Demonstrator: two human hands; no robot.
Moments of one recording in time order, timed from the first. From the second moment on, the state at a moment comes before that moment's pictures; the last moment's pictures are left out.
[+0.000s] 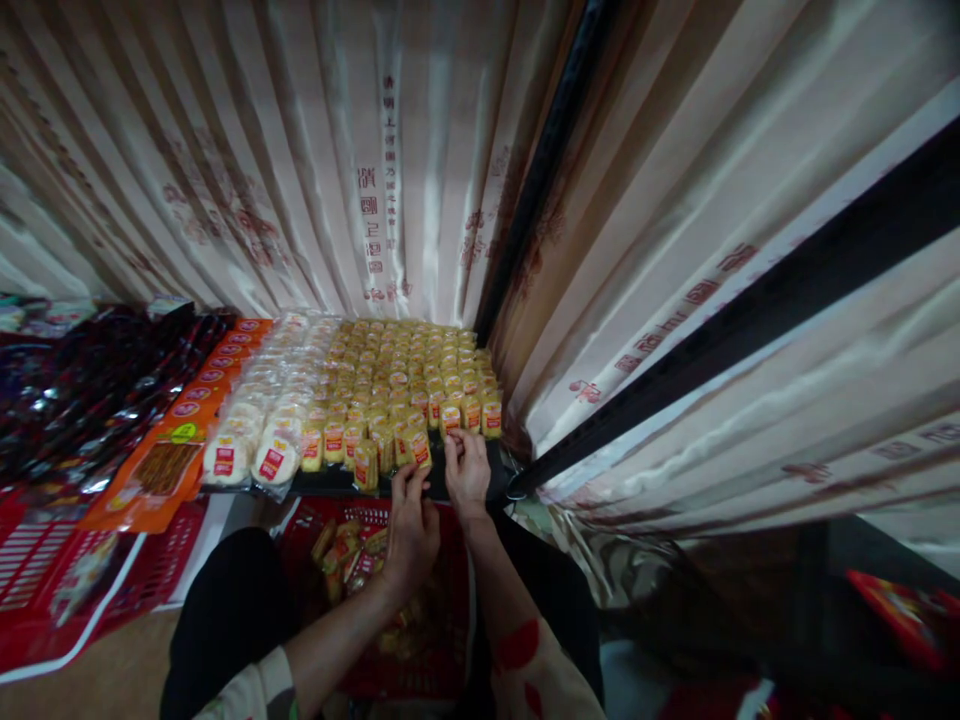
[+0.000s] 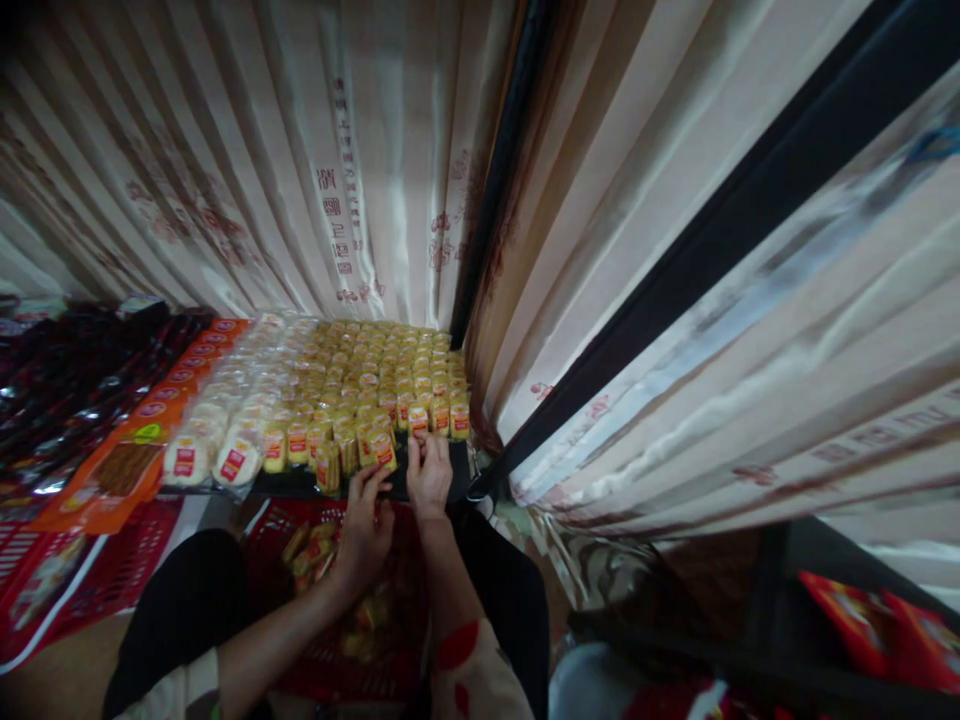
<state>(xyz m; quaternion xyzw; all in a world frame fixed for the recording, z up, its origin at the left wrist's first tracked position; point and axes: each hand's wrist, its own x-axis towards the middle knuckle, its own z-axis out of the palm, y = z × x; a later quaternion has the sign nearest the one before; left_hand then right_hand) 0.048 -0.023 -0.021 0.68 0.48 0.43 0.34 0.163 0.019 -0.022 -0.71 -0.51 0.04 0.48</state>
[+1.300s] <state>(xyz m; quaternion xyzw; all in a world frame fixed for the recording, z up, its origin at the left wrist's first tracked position) 0.081 0.016 -0.005 0.67 0.48 0.35 0.45 0.169 0.008 -0.036 -0.76 -0.51 -0.02 0.40</state>
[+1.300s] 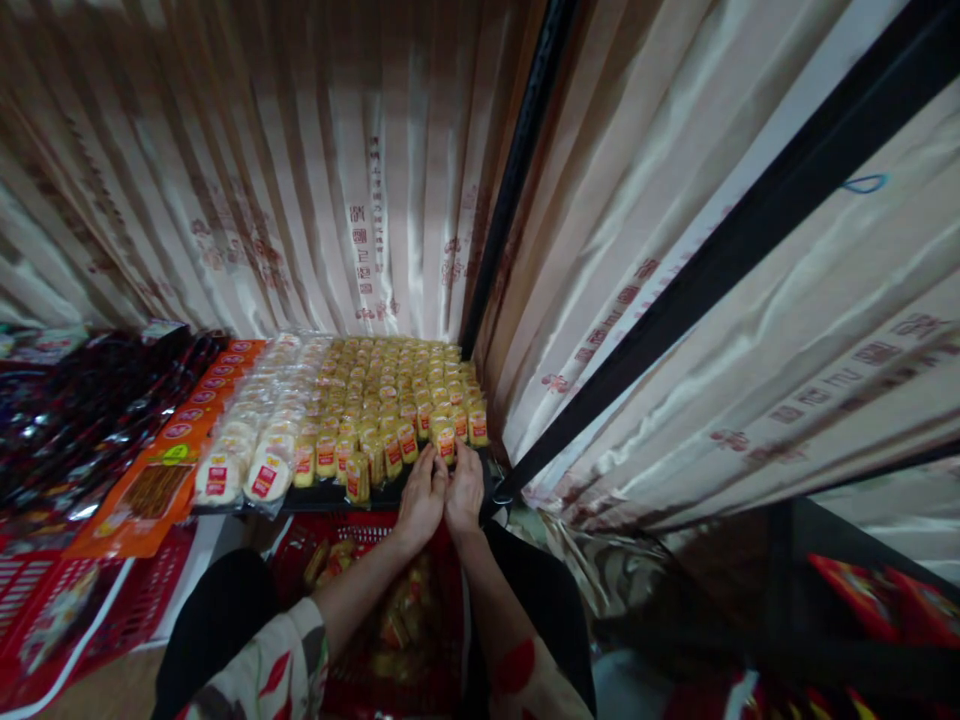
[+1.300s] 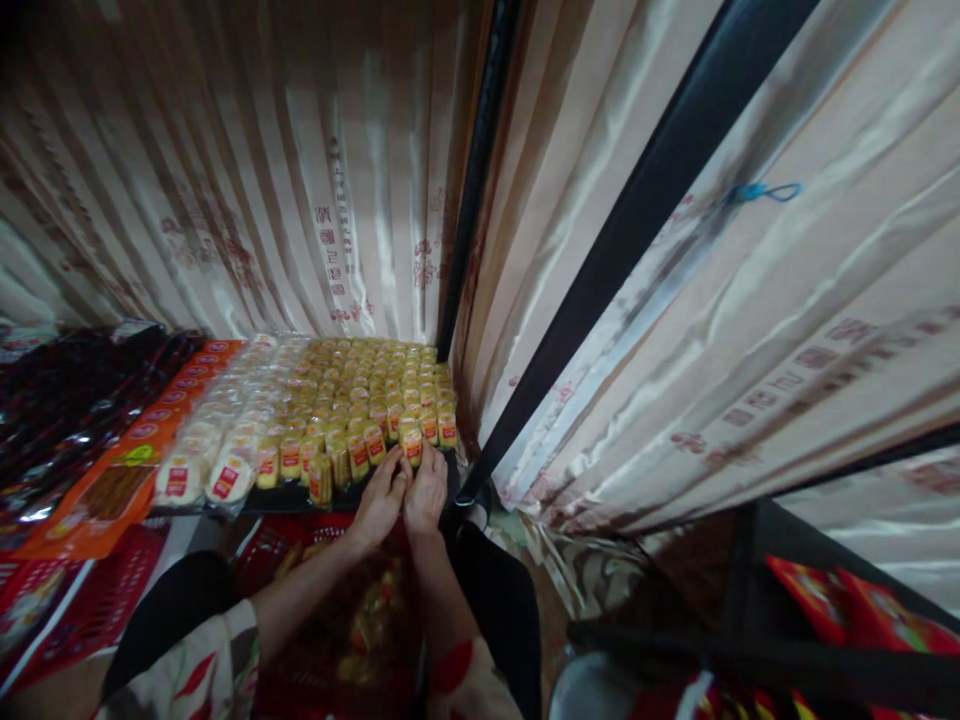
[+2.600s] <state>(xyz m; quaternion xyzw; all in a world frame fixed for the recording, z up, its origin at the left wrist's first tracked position) 0.016 -0.009 0.008 0.62 0.50 0.42 0.44 0.120 0.044 -0.008 -0.72 -0.56 0.07 0.40</state>
